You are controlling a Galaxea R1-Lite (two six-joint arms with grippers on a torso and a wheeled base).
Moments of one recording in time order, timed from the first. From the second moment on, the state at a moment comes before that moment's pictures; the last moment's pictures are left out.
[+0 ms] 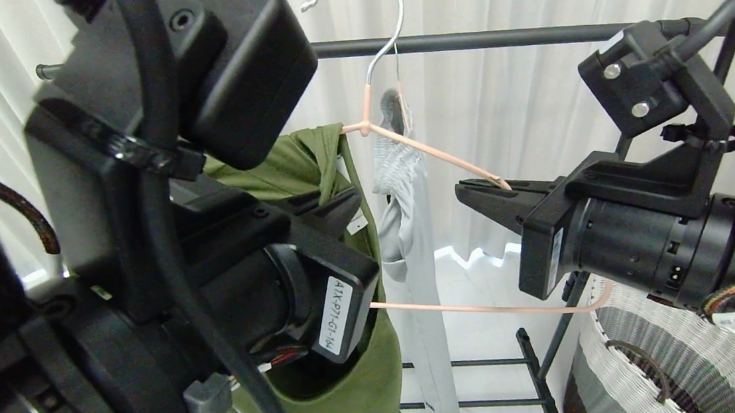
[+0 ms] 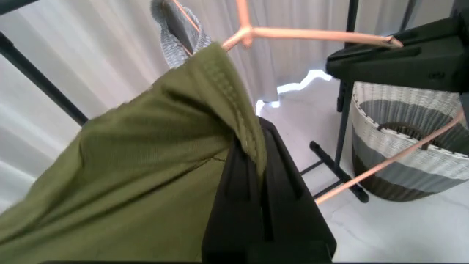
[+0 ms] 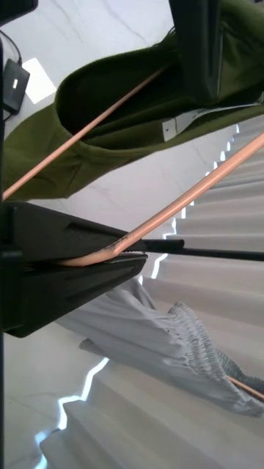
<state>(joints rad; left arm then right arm) -1.14 1.39 -1.04 -0.19 0.64 0.23 1.06 1.46 -0.93 -0.52 -0.20 0.01</state>
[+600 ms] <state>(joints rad) -1.14 1.37 -1.03 -0.21 0.63 0.24 1.06 1.46 -0.93 -0.57 -0.21 -0.08</state>
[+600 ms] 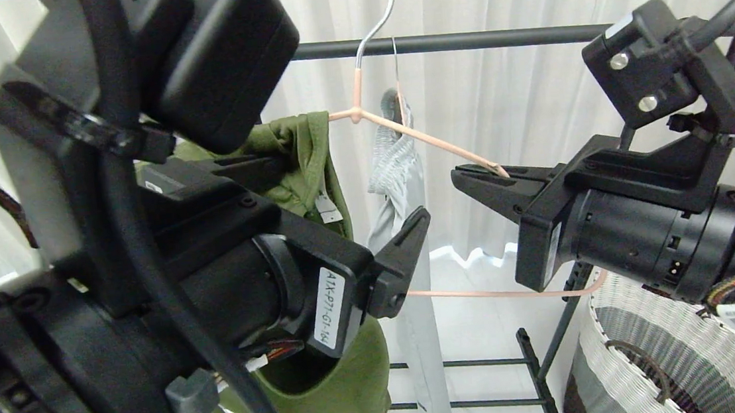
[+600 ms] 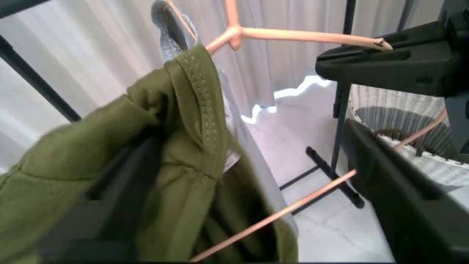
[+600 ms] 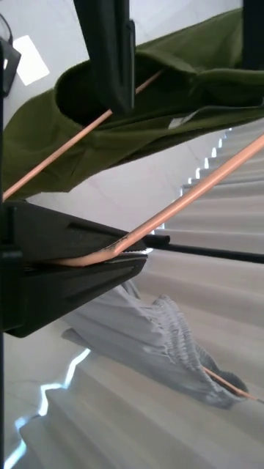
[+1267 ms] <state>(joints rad) -1.14 1.23 -0.98 -0.21 0.63 0.40 1.00 1.45 -0.93 -0.60 -0.20 -0.14</state>
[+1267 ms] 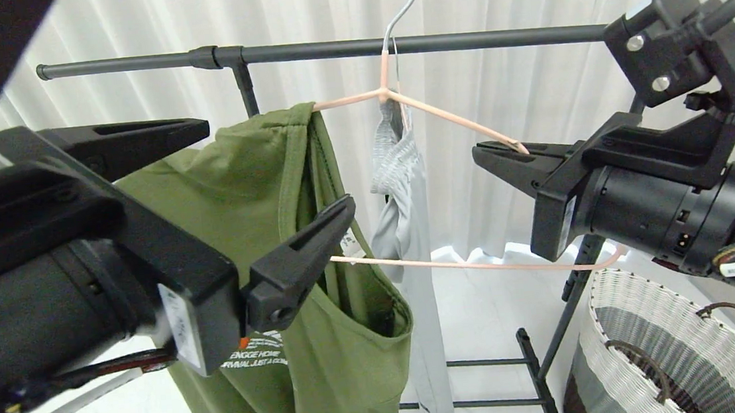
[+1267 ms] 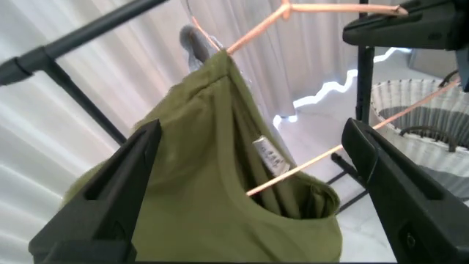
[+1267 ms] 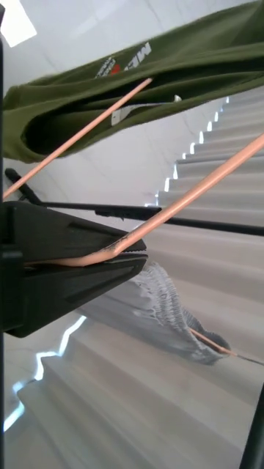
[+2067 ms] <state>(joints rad) -0.80 1.10 -0.88 -0.21 0.27 0.67 0.97 1.41 -0.92 -0.60 -0.19 -0.26</state>
